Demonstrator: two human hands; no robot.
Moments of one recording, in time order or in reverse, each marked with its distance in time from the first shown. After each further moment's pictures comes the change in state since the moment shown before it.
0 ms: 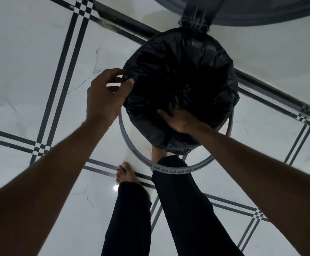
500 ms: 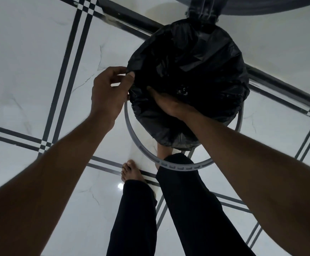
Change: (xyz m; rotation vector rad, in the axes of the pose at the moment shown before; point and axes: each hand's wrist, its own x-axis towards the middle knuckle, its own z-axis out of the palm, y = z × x) left_hand 0.004 -0.009 0.000 -0.132 -0.027 -0.055; right_hand 0.016 -0.059 -0.011 0.529 0.011 -0.100
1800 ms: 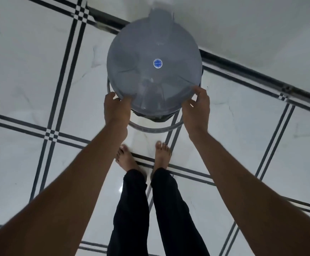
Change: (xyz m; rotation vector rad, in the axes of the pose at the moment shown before) left_hand -0.140 0.033 0.043 -0.117 0.126 -0.421; right_hand -0.198 0.062 -0.024 0.553 0.797 -0.079
